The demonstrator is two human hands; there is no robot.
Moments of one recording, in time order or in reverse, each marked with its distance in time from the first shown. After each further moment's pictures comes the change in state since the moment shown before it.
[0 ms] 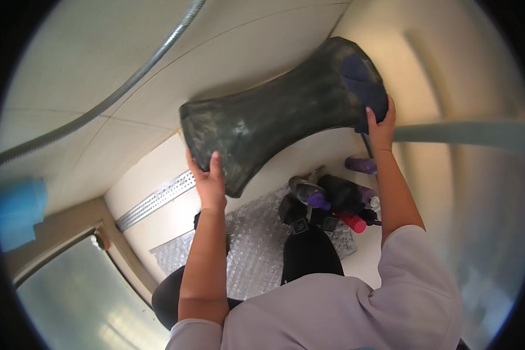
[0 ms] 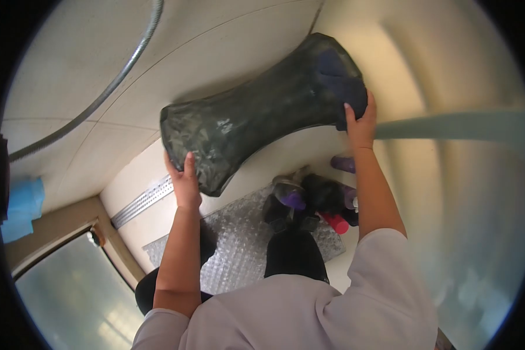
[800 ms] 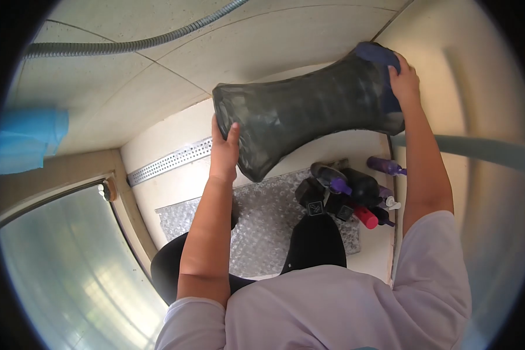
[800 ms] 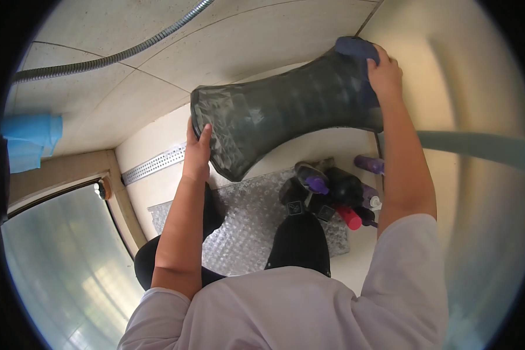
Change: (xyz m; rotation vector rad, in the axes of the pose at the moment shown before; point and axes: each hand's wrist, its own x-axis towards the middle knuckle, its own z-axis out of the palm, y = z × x) left_hand -0.007 0.034 -0.032 0.062 -0.035 -0.168; right_hand 0.101 -0.055 0.056 -0.556 -0.295 -0.170
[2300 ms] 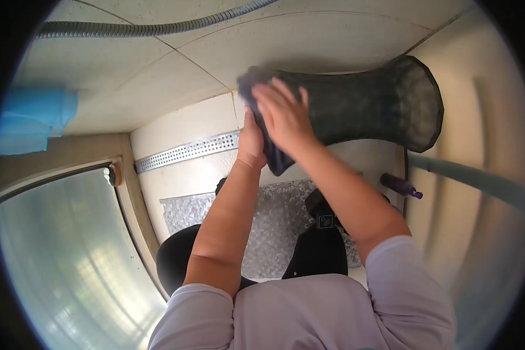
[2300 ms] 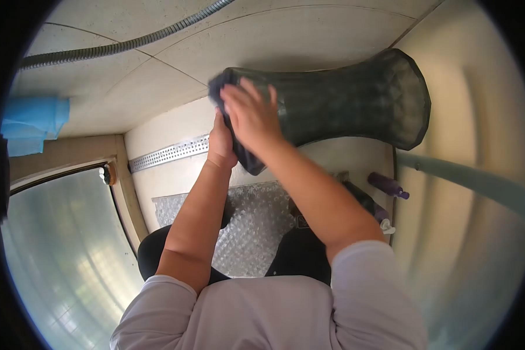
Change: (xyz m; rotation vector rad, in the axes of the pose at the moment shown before) left_hand 0.037 -0.008 0.024 -0.427 -0.049 -0.287; right_hand -0.140 -0.267 0.005 0.728 -0.114 -0.543
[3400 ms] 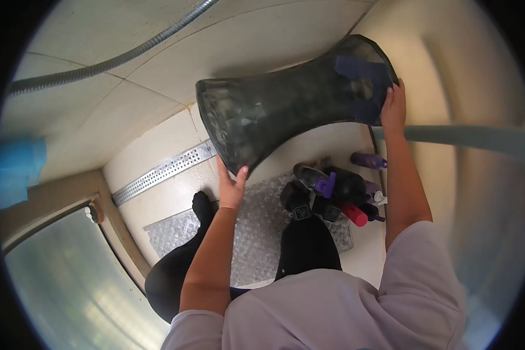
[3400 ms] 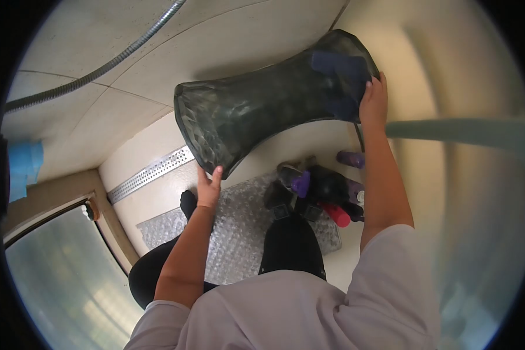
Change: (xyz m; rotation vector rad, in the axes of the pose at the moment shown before) left_hand -0.019 -0.112 -0.080 0.814 -0.022 0.583; right_hand -0.096 0.224 -0.207 -0.466 0.423 0.458
